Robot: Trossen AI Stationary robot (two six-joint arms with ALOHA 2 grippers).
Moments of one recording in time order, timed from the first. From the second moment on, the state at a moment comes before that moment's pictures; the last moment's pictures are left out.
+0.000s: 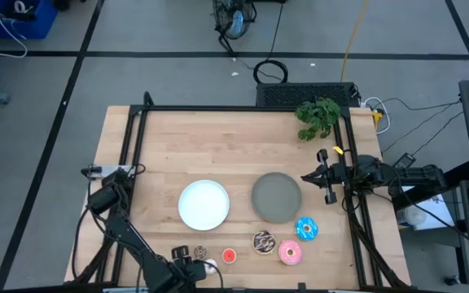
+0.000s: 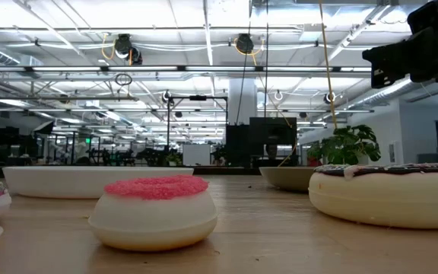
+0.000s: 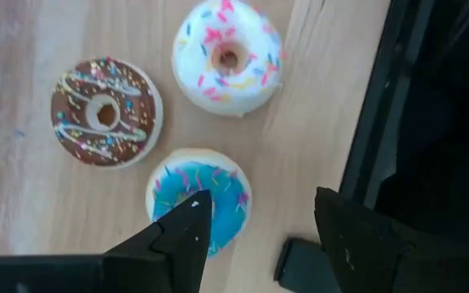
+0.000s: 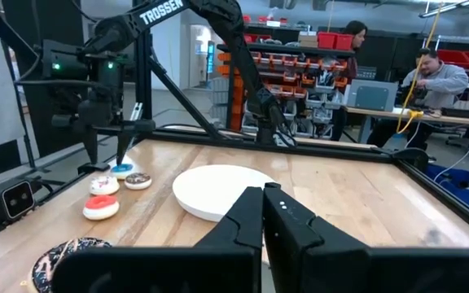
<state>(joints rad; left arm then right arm) -0.88 2.14 1.64 -0.92 -0.18 -1.10 0.01 0.03 0.02 0.07 -0.11 -0.07</state>
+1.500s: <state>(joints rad) -0.81 2.18 1.84 -1.21 -0.12 -1.03 0.01 0.03 0.01 0.07 -0.11 -0.06</state>
